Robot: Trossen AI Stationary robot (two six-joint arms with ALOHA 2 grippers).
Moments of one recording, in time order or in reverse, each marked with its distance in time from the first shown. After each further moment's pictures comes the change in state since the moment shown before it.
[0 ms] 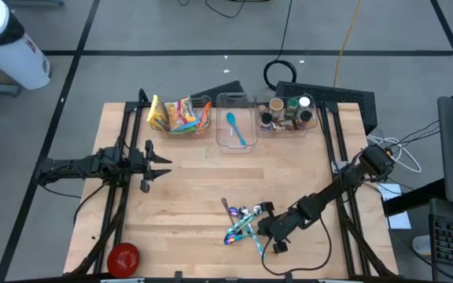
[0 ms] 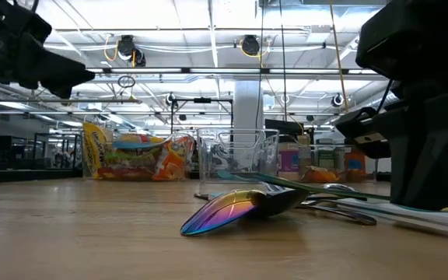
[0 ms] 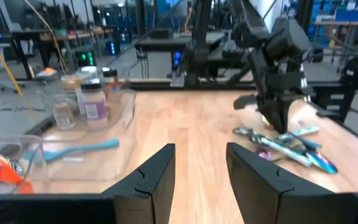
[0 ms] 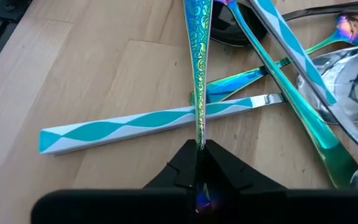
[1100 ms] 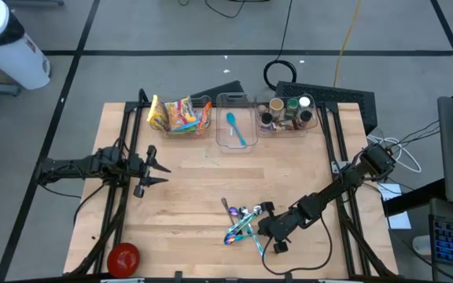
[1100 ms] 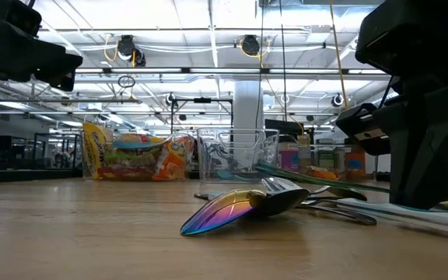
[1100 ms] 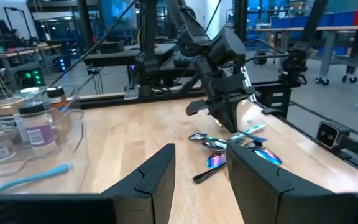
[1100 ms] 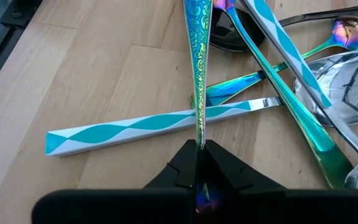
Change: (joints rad) left arm 0.000 0.001 -0.006 0.039 0.211 0.045; right arm -0.007 -0.018 -0.001 0.005 0.002 -0.001
